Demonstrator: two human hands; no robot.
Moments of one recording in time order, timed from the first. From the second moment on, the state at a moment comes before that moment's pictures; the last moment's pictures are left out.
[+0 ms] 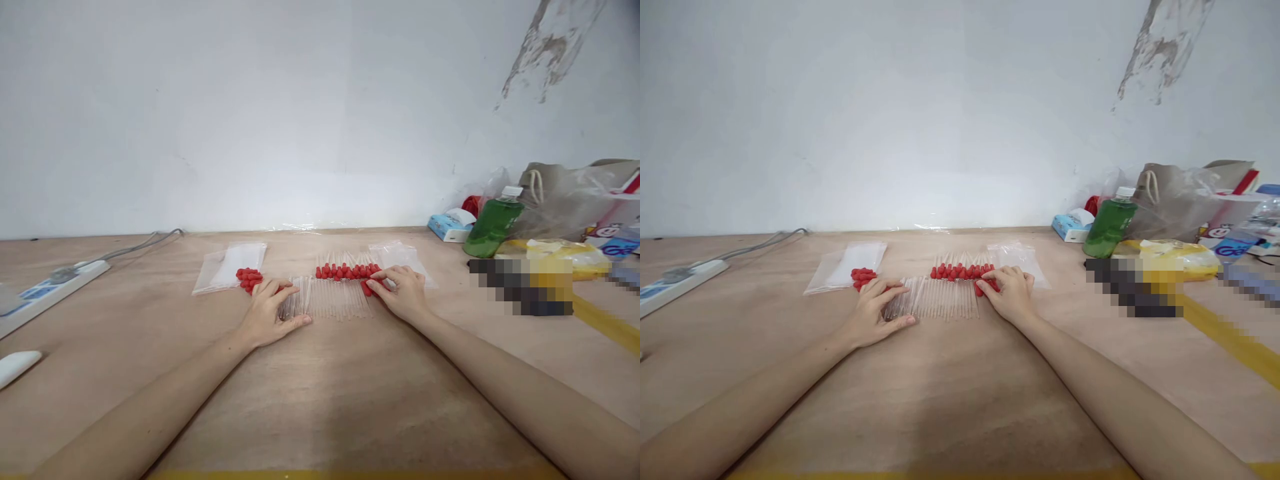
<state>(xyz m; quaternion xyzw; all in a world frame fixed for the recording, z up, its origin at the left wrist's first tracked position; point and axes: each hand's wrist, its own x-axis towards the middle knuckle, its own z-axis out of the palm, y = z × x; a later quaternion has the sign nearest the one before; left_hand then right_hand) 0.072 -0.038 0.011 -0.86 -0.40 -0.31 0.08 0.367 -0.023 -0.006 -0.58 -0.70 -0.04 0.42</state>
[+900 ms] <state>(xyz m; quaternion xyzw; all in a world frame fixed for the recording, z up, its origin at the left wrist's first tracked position) 0.072 -0.041 0.013 -0.86 -0.42 -0.28 0.09 0.367 0.023 0.032 -0.75 -0.62 0.09 0.24</state>
